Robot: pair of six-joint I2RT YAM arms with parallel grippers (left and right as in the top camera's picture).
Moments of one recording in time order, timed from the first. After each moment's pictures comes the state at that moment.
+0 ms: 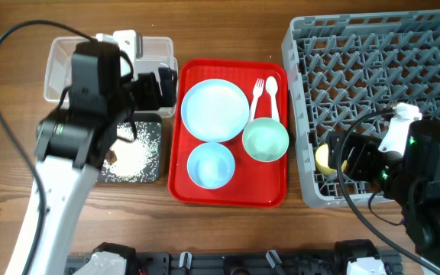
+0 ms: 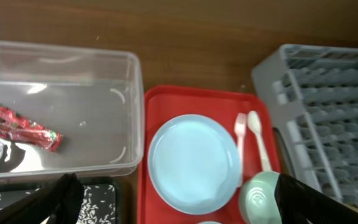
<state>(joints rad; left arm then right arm) -0.23 1.24 1.33 -0.78 0.10 -0.27 0.08 0.84 1.21 -1.17 -0.12 0.32</state>
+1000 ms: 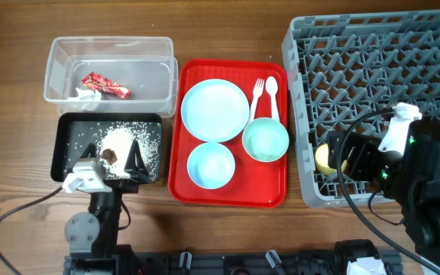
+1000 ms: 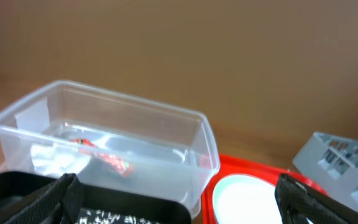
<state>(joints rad) 0.01 0.01 0.10 -0.11 0.03 -0.27 0.08 0.84 1.21 -1.17 -0.12 0.32</state>
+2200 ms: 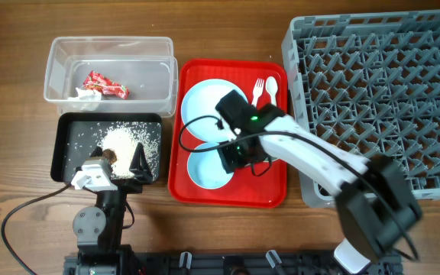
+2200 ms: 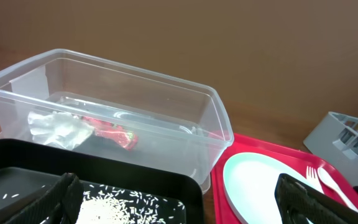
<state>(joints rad) 0.01 0.01 0.01 -0.07 0.04 -0.28 0.69 1.82 1.21 -0.87 -0.22 0.30</state>
